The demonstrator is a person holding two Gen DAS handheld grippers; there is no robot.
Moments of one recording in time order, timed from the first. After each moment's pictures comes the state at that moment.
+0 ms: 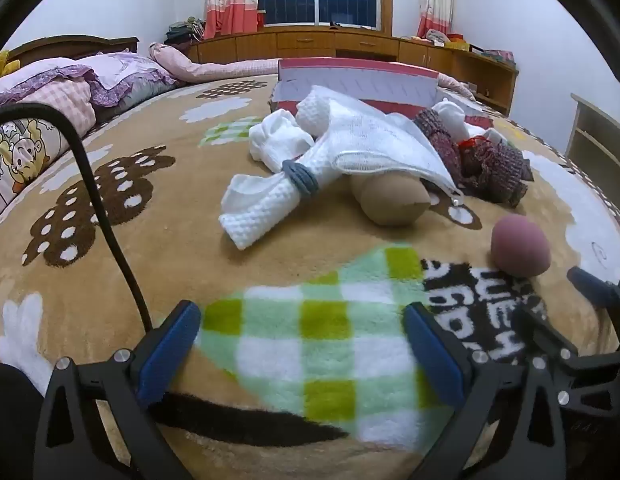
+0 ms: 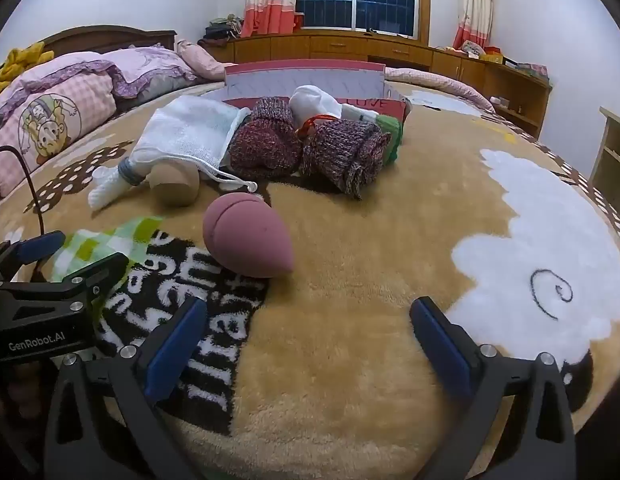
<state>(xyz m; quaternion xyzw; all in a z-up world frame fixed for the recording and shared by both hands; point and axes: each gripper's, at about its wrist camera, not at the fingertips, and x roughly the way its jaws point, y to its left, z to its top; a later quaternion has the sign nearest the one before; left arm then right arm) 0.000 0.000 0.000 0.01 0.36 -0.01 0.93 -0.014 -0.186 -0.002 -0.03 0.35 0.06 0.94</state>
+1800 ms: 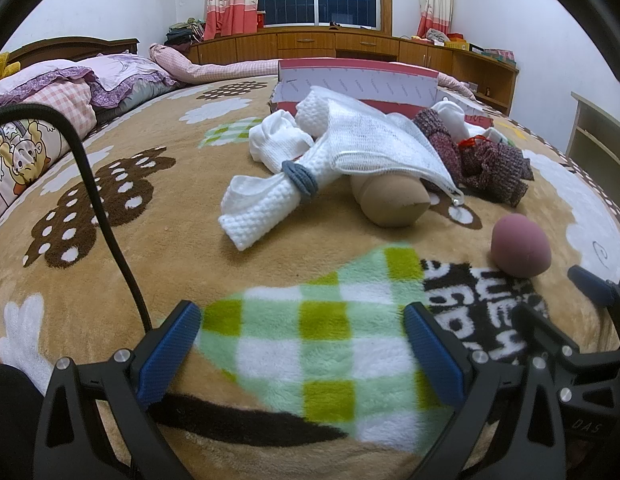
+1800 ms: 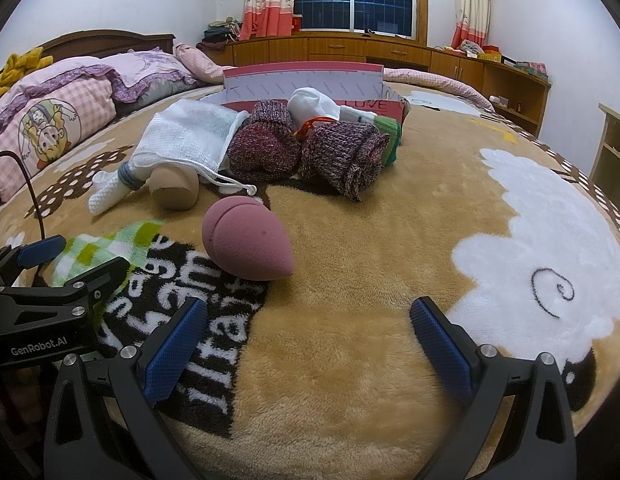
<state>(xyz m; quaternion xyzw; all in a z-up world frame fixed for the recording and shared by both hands) 0.000 0.000 0.000 0.01 0.36 -0.01 0.93 -0.014 -0.188 -0.001 -0.02 0.34 0.06 0.94</state>
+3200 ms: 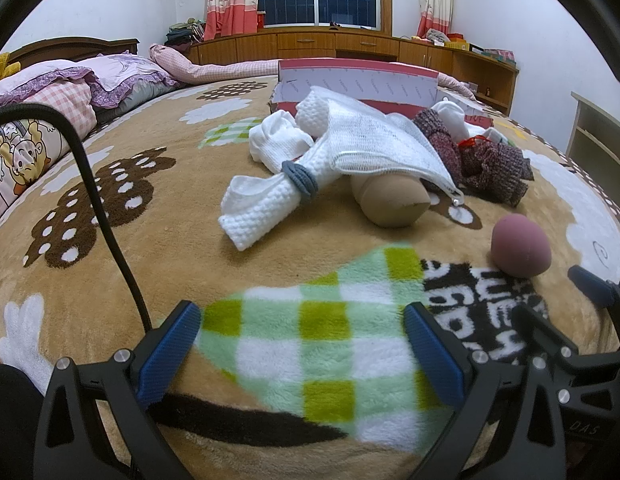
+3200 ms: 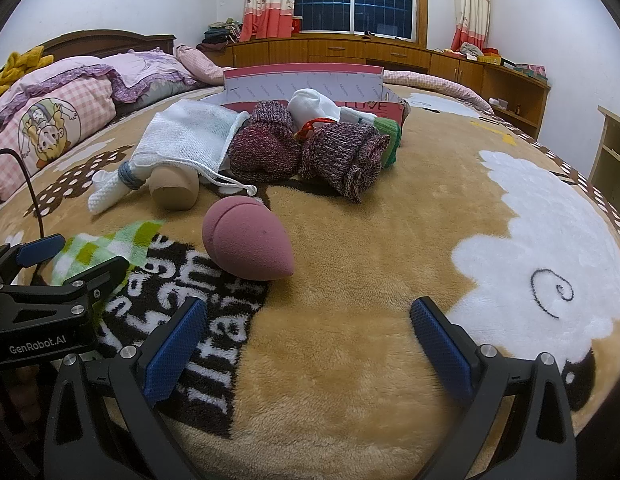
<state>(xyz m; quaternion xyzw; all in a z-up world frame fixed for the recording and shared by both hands) 0.000 0.000 0.000 0.01 0.36 -0.01 0.93 -0.015 -0.188 0.001 -0.02 0.34 0.06 0.94</state>
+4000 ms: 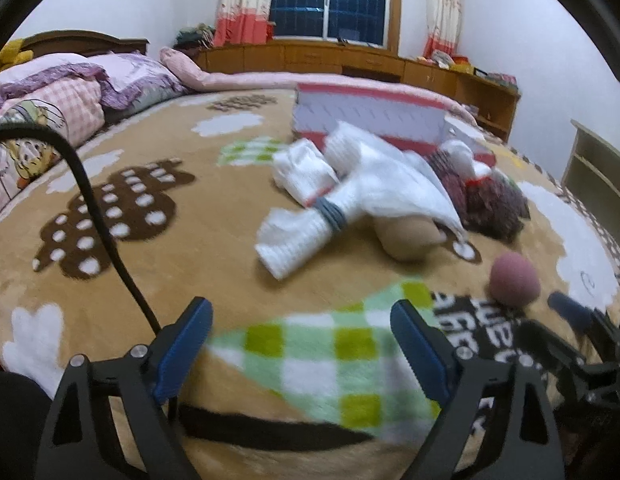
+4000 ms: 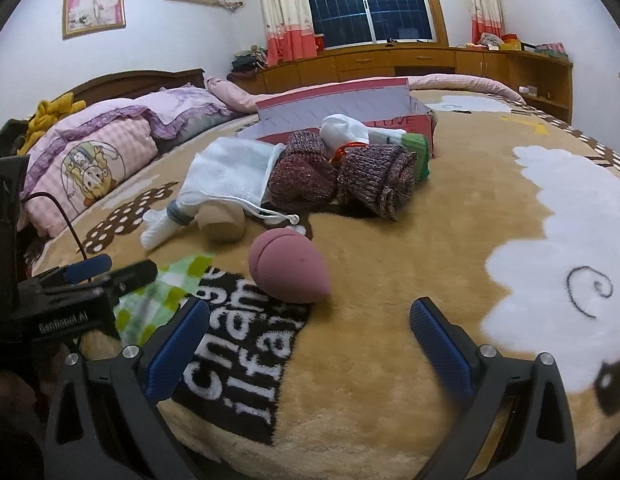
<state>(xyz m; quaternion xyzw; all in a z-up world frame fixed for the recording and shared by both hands) -0.003 0.028 0.024 -0.02 0.33 0.00 0.94 -0.018 -0.197 0.012 0.05 0.31 0.15 0.94</state>
